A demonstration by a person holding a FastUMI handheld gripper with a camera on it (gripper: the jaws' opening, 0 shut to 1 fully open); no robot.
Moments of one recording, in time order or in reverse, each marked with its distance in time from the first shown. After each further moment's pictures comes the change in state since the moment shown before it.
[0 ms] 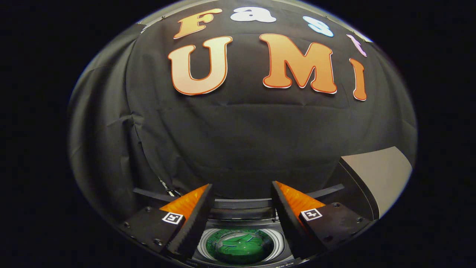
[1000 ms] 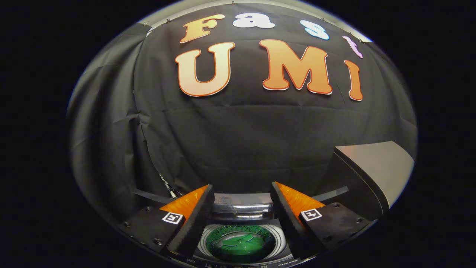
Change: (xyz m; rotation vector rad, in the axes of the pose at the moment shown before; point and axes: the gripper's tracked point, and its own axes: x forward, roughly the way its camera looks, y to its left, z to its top) arm -0.033 0.005 -0.034 -0.004 -0.059 0.013
